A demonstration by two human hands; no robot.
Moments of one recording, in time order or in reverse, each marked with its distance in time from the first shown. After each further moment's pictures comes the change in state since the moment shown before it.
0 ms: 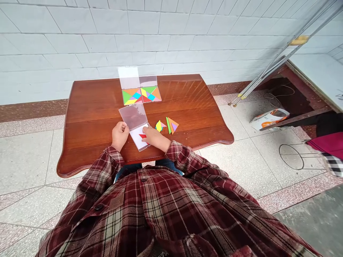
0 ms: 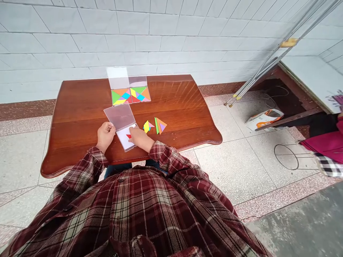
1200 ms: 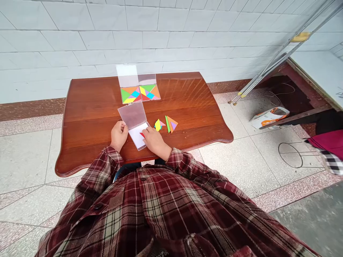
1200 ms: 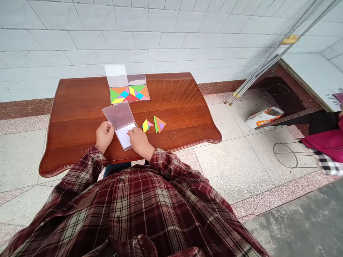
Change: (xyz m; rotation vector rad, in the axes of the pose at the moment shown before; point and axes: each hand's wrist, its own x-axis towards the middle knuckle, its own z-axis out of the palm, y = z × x) left_hand -0.006 0.004 -0.002 0.089 -0.004 0.084; right_hand -0.025 0.003 0.024 -0.074 0.228 -0.079
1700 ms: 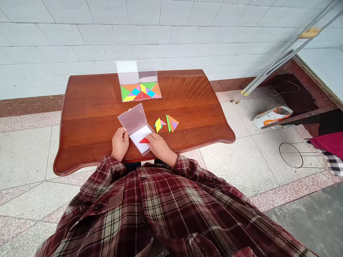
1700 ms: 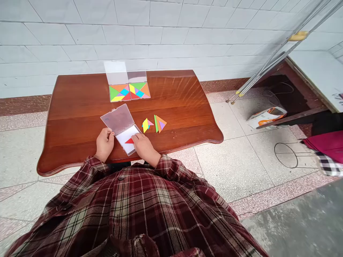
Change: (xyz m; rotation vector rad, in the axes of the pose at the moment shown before) left_hand -0.042 0.014 -0.007 0.241 -0.042 -0.005; right_hand -0.026 0.015 0.019 0.108 0.048 -0.071
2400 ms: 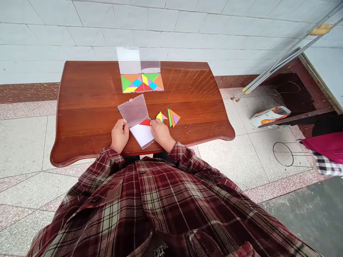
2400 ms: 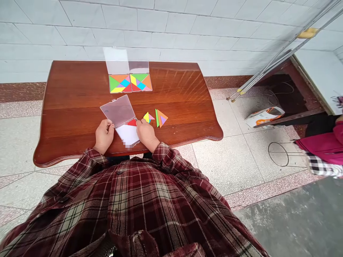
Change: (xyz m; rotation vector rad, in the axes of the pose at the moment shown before) left_hand 0.002 0.003 0.004 -0.013 0.007 -0.006; right_hand 0.025 0.010 -0.015 -0.124 -0.026 0.247
